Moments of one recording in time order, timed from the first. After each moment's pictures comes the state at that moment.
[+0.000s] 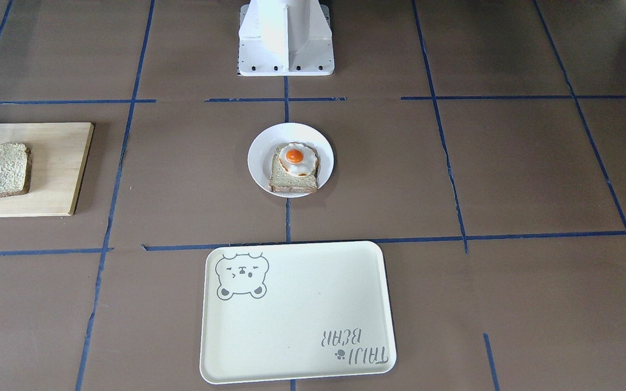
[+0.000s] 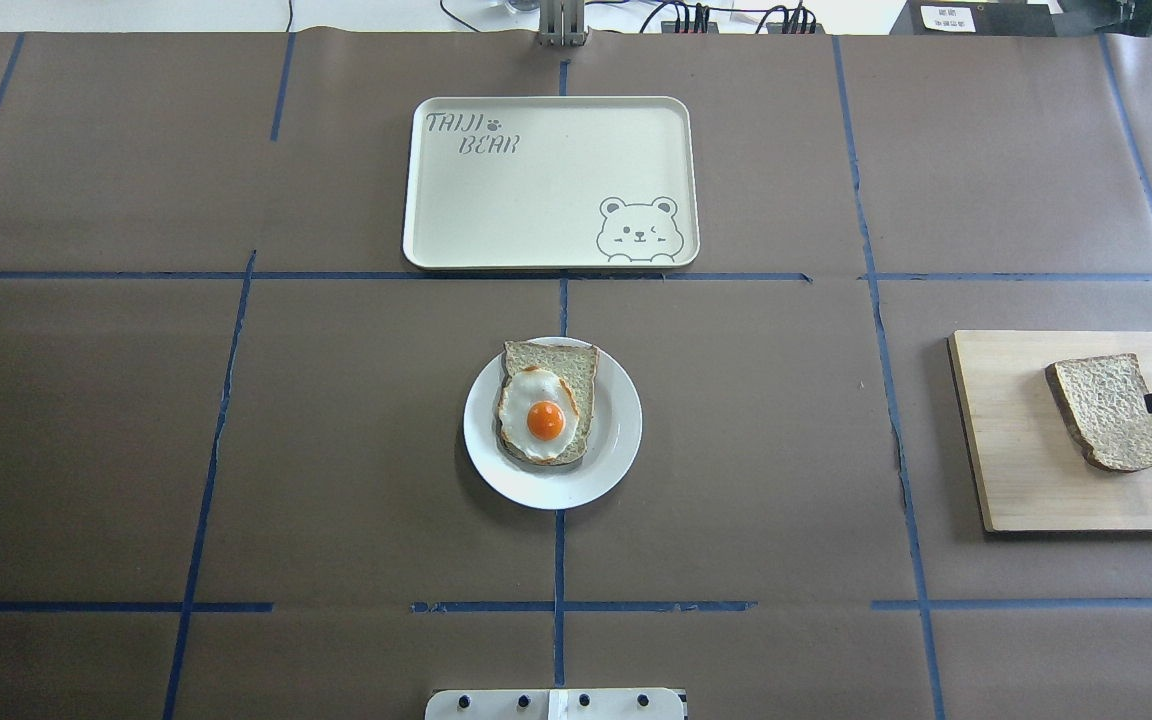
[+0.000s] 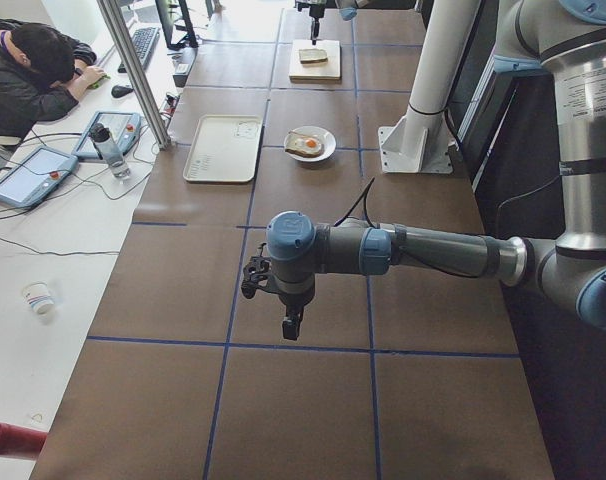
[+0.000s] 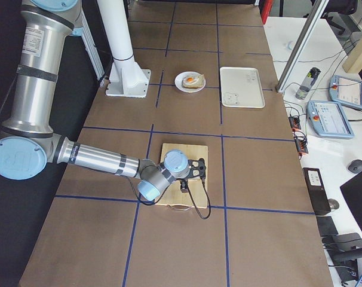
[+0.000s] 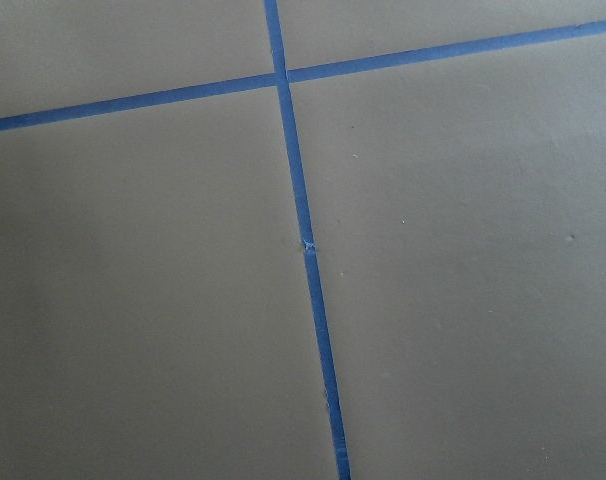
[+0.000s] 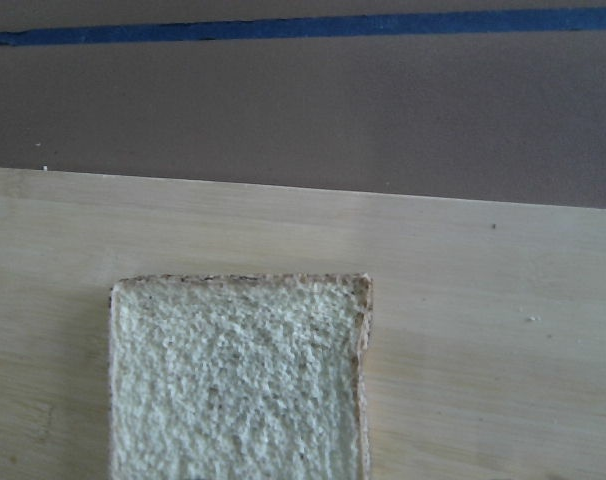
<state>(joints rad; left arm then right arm) -1.54 -1.37 -1.88 -1.47 -2.36 0.13 1.15 -1.79 1.47 -0.53 2.37 0.70</state>
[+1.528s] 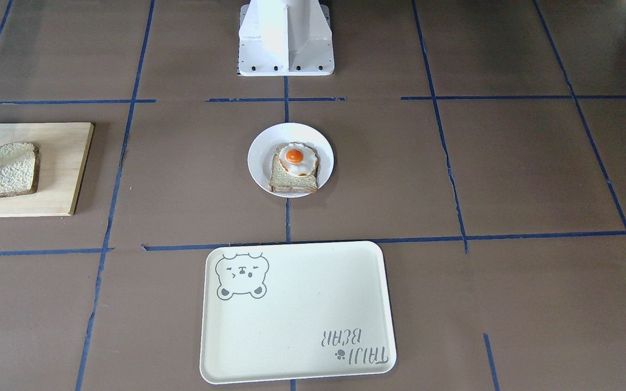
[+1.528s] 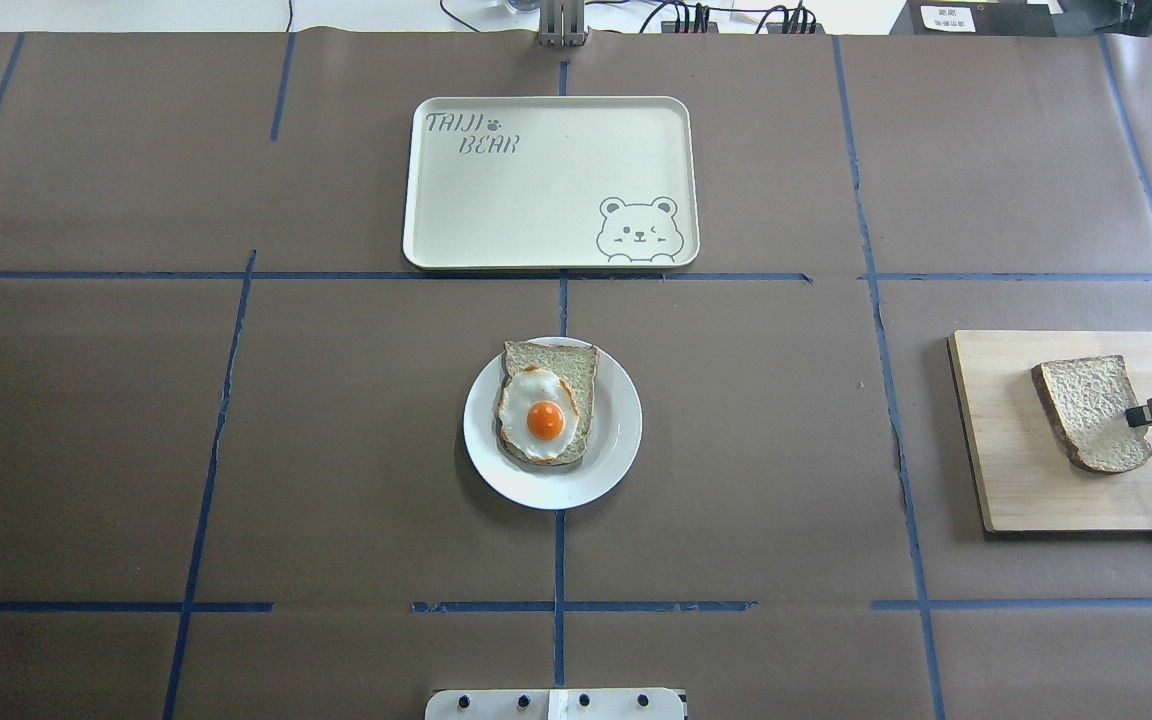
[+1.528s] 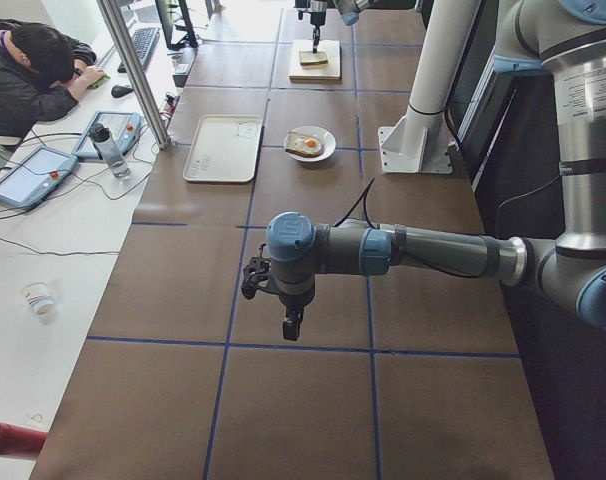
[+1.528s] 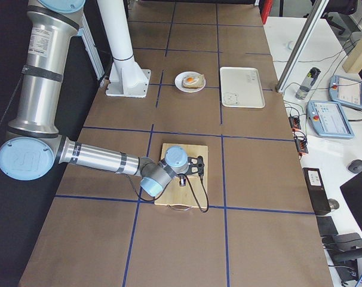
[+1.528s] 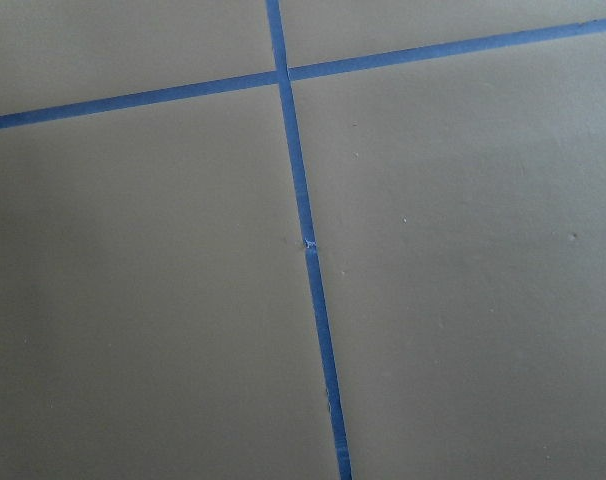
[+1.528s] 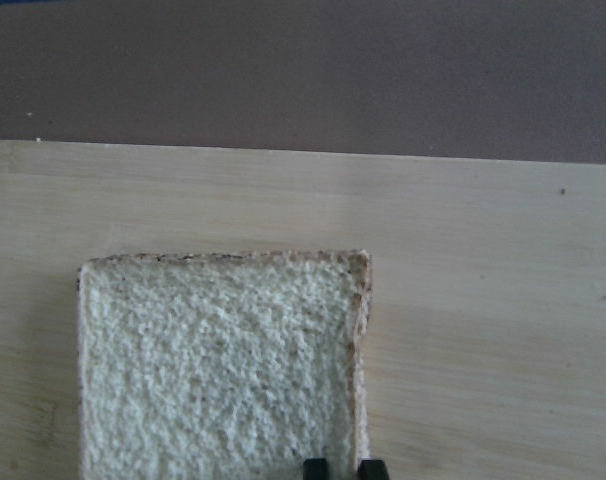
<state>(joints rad) -1.54 -1.37 -1.87 -1.47 -2.36 0.13 1.08 -1.79 1.48 -0.52 2.33 0.76</state>
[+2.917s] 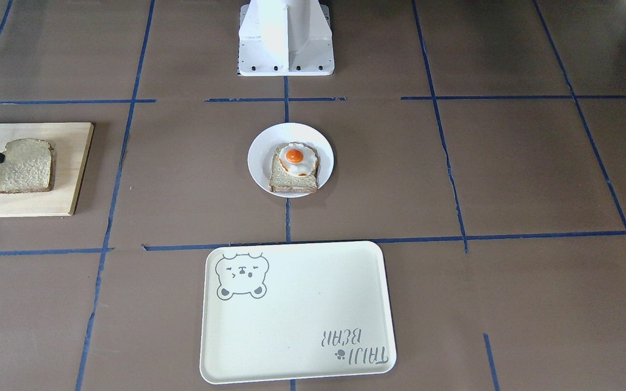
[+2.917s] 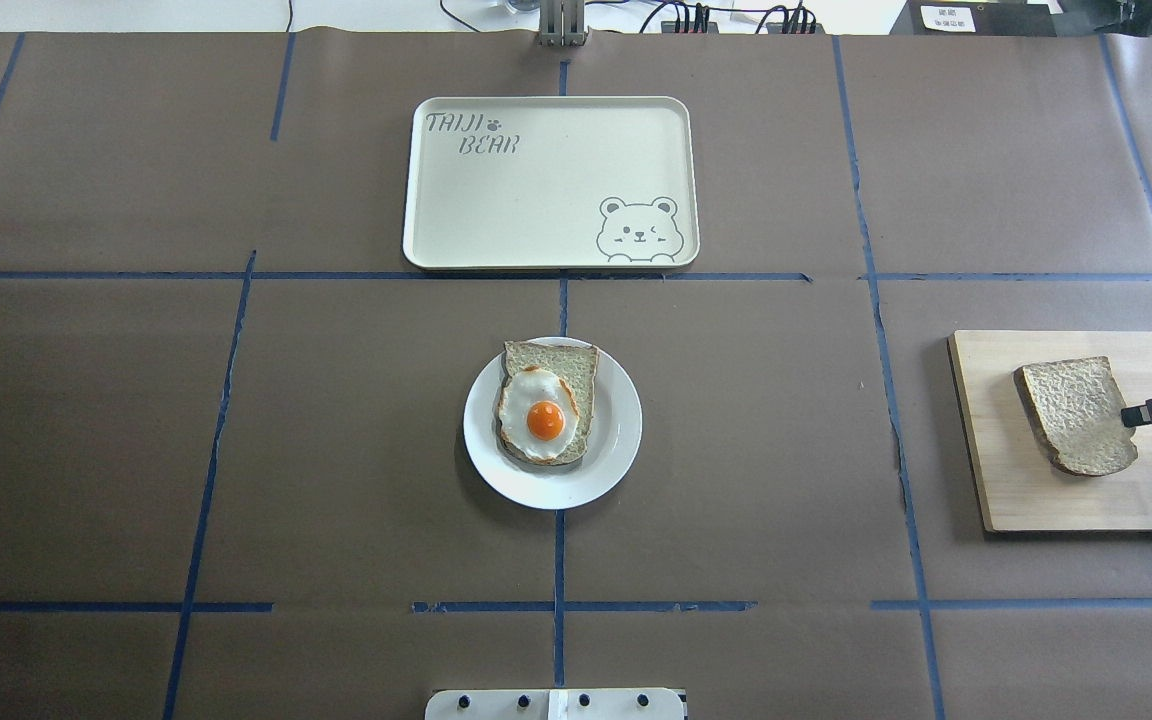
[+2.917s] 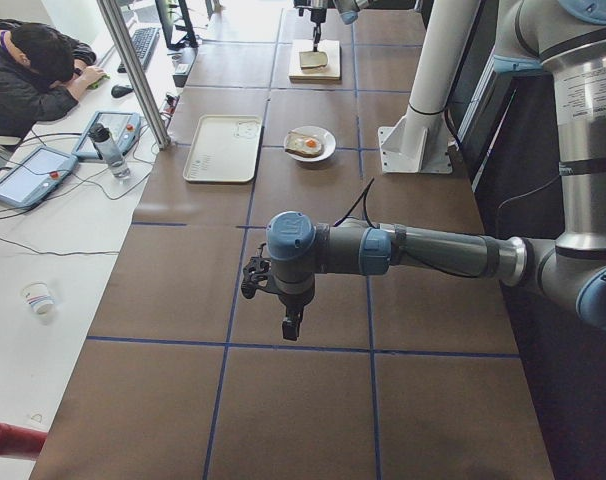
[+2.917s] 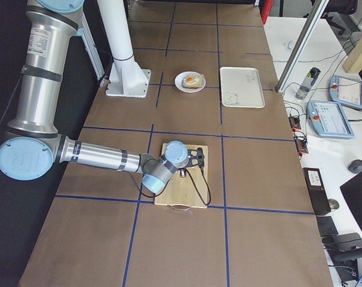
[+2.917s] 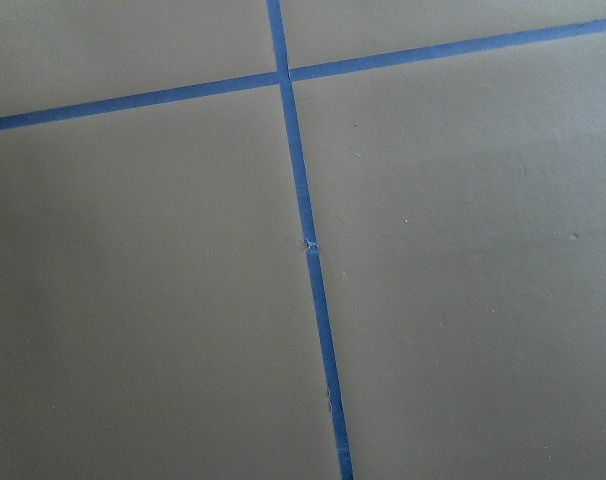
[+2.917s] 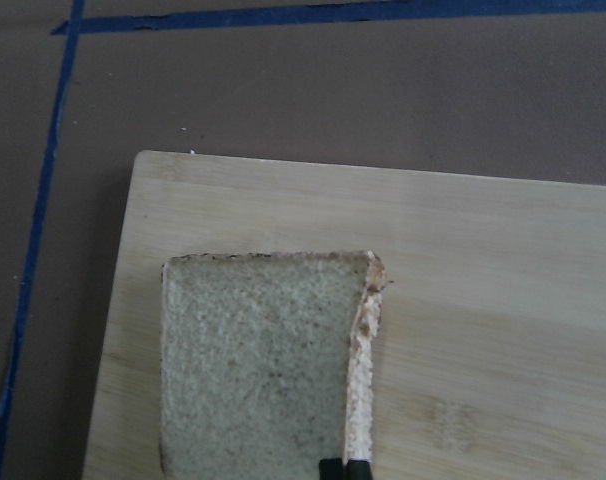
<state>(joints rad) -1.54 -1.37 -1.88 -1.47 -2.35 0.13 1.11 -1.79 1.54 -0.47 2.44 0.79</state>
